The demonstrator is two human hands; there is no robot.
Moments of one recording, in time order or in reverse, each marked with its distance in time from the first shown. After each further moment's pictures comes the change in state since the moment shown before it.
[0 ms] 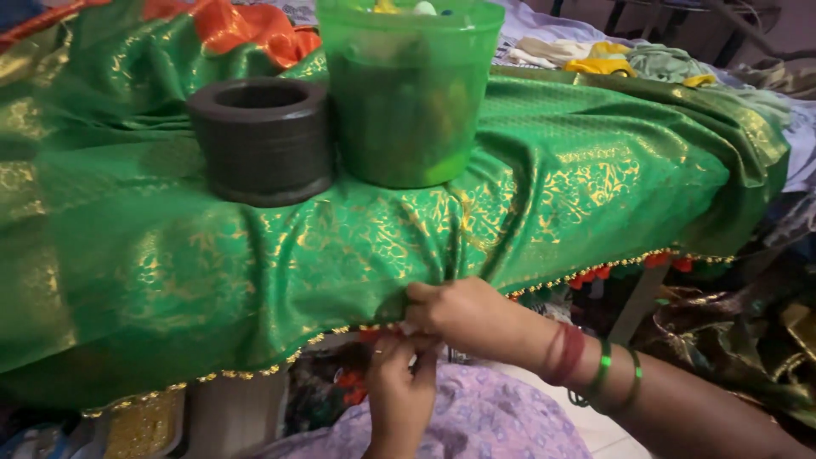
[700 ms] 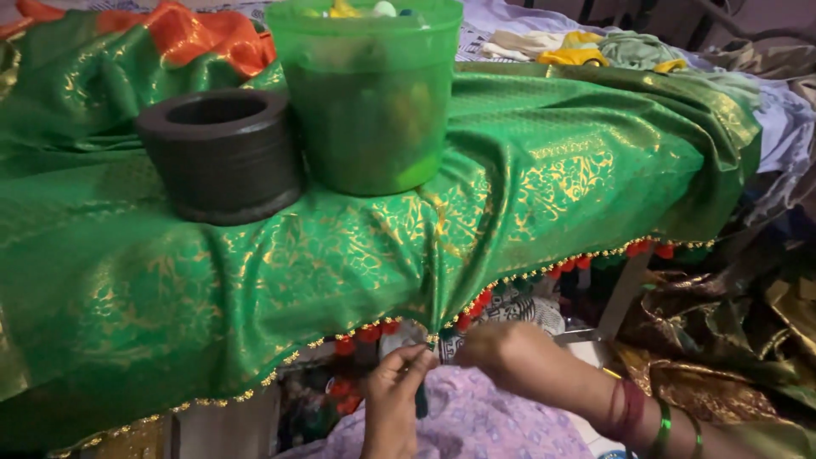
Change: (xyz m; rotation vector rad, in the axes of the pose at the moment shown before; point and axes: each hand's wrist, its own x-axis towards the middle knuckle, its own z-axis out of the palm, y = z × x) left_hand -0.029 -0.065 0.039 -0.919 -0.136 -0.739; right_hand -0.096 0.023 0.055 0.157 0.271 0.209
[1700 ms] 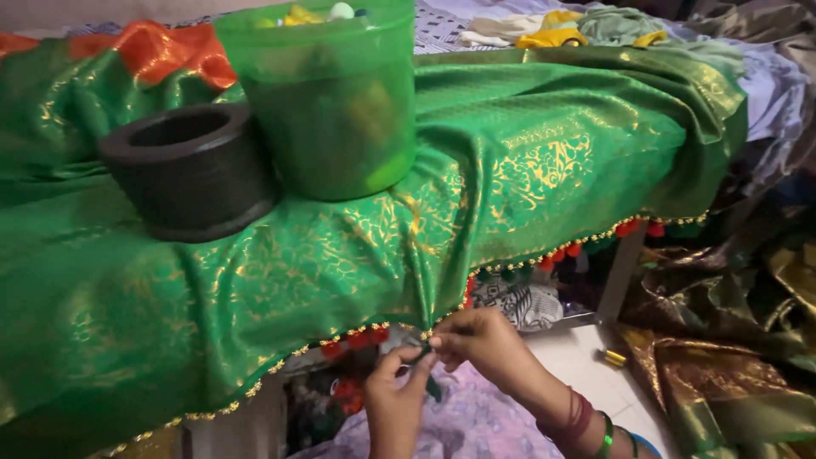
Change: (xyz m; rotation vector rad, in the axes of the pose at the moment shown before) left_hand -0.010 0.008 0.015 0.574 0.094 0.253; right_hand 0.001 0.005 0.048 1.035 0.225 0.815
